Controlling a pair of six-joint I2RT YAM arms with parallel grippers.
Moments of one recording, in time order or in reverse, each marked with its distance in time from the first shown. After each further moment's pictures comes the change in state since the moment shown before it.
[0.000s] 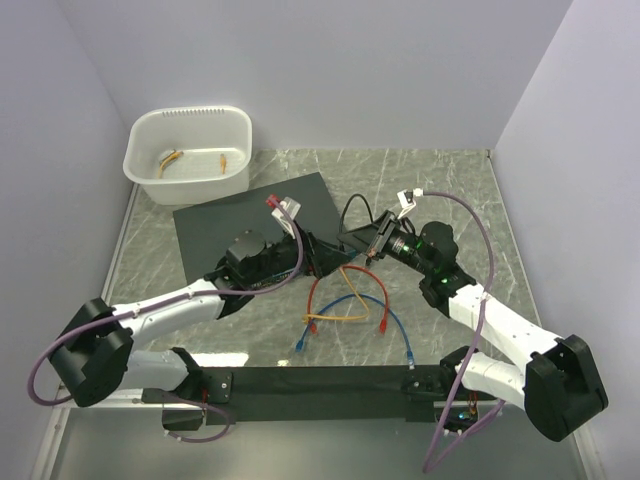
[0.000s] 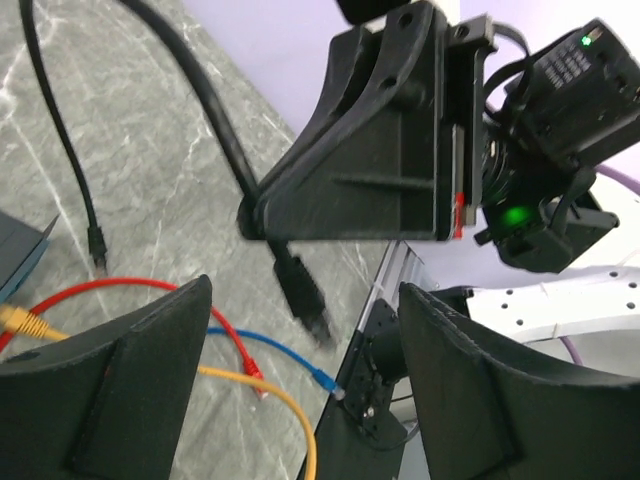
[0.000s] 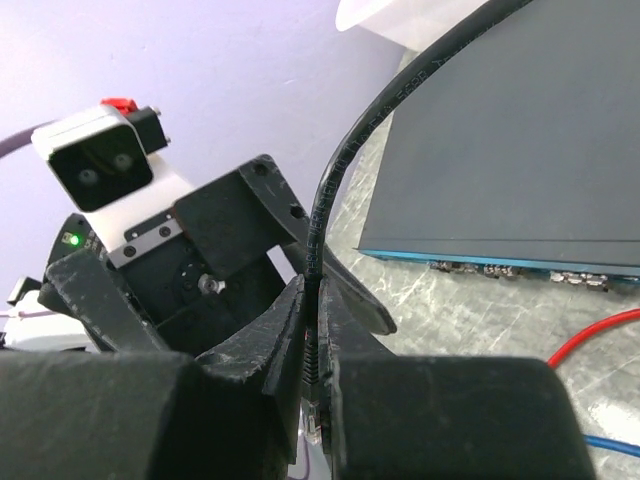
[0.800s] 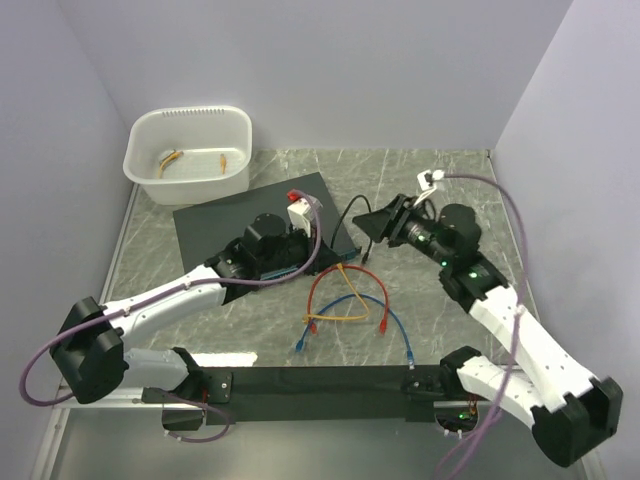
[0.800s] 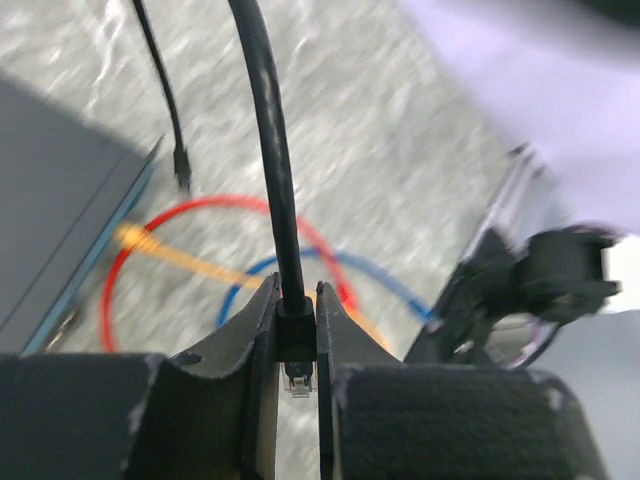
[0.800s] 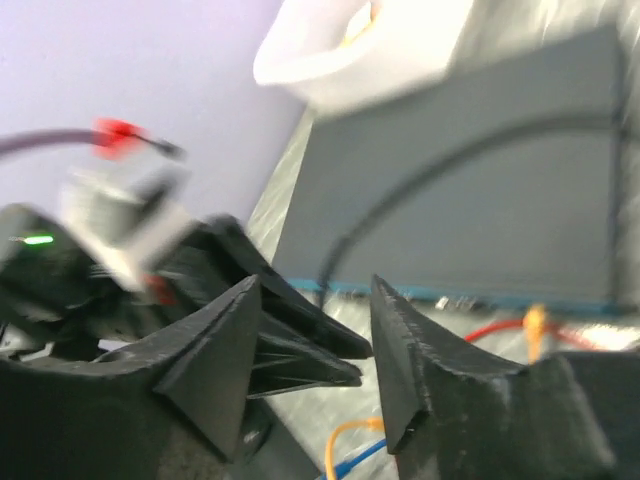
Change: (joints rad) left arm -0.029 0.024 0.214 -0.489 -0.066 0.230; right arm -0.016 -0.133 0.236 -0.479 0.141 -0.314
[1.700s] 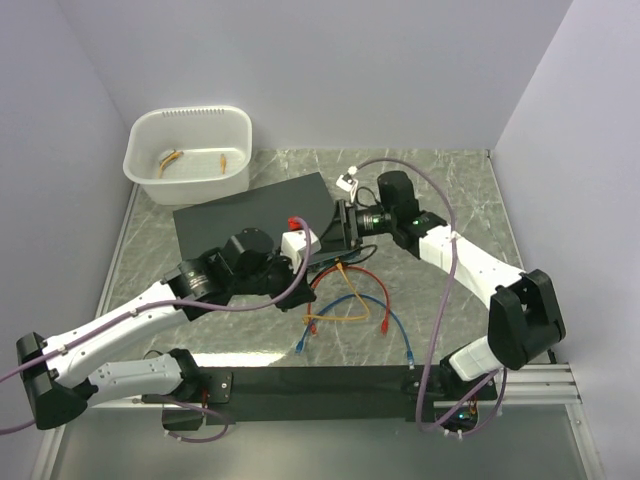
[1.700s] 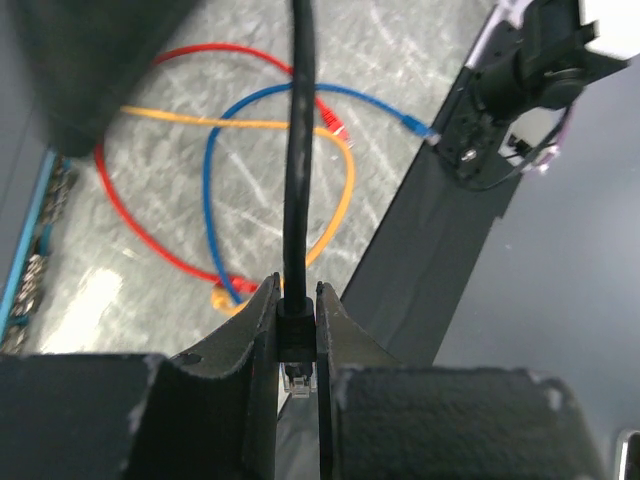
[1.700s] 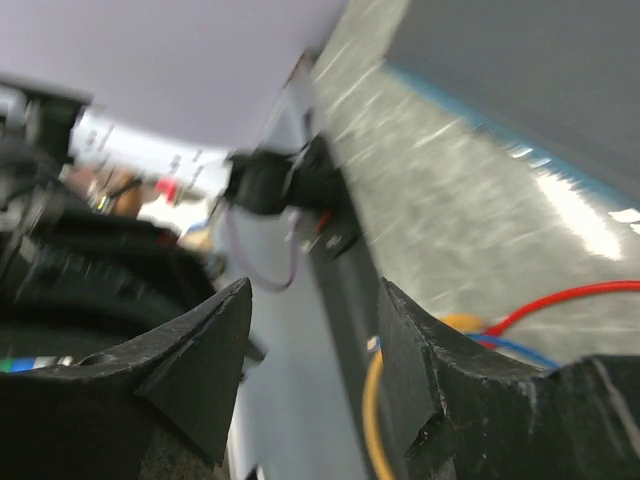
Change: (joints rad) left arm -0.130 -0.238 0.148 -0.665 0.007 0.288; right arm 0.036 0.540 0.270 -0.093 -0.668 -0.124
